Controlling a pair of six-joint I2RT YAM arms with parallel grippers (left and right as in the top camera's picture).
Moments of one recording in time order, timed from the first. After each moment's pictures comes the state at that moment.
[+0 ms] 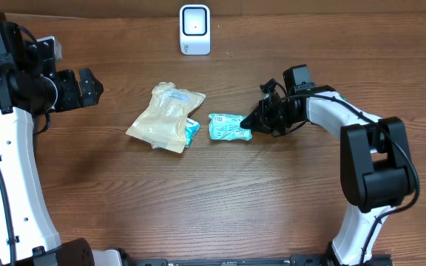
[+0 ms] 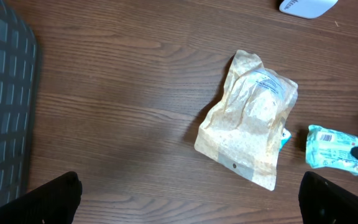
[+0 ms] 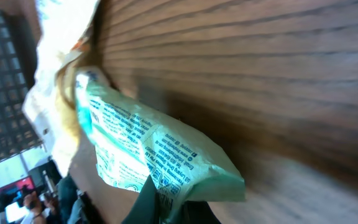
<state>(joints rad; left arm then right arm) 0.26 1.57 1.80 -1.34 0.17 0.01 0.18 2.03 1.26 -0.55 -0.81 0.31</state>
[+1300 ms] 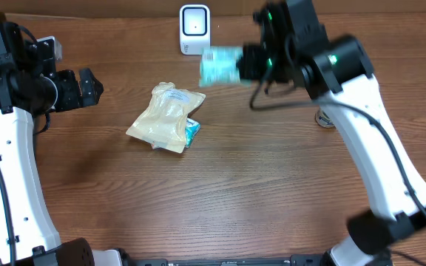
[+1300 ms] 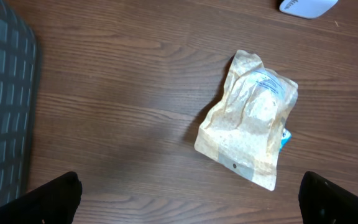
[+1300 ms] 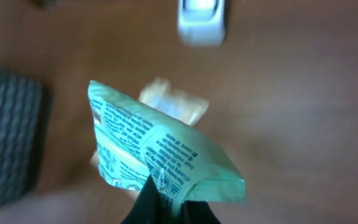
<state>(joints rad) 0.26 1.57 1.80 -1.34 0.17 0.01 0.44 1.82 2.10 -1.14 -0.12 0.42</state>
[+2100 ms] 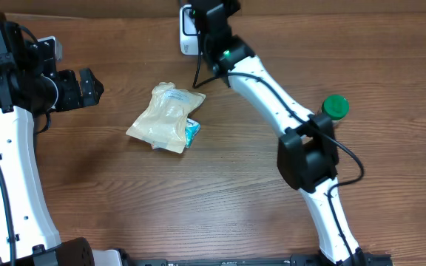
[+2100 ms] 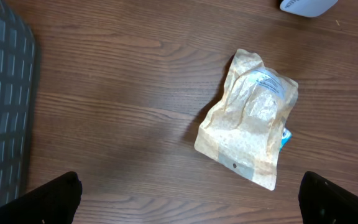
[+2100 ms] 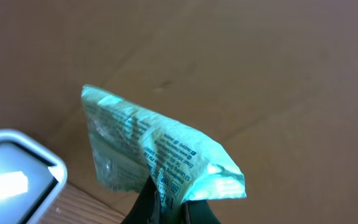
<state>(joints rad) 0.26 1.57 1.80 -1.34 0.17 0.01 0.56 2.43 2.22 0.01 0.62 -0.70</state>
